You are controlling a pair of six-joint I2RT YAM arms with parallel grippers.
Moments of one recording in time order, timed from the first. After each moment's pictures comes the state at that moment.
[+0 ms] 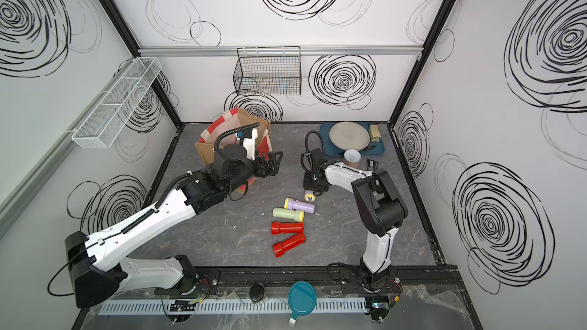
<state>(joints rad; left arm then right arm) -0.78 1.27 1.18 -0.29 -0.25 -0.52 0.49 1.83 1.11 -0.46 -0.09 0.52</state>
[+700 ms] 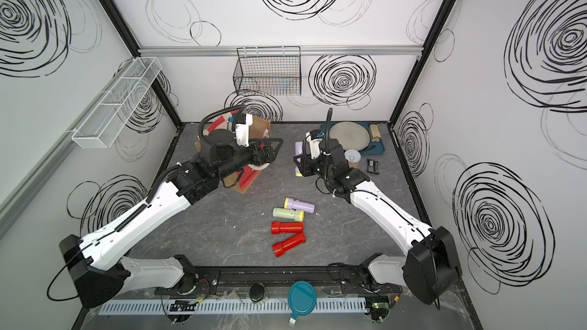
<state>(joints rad) -0.70 1.30 1.32 -0.28 0.02 -0.57 0.58 1.27 1.00 -0.16 -0.18 0.33</state>
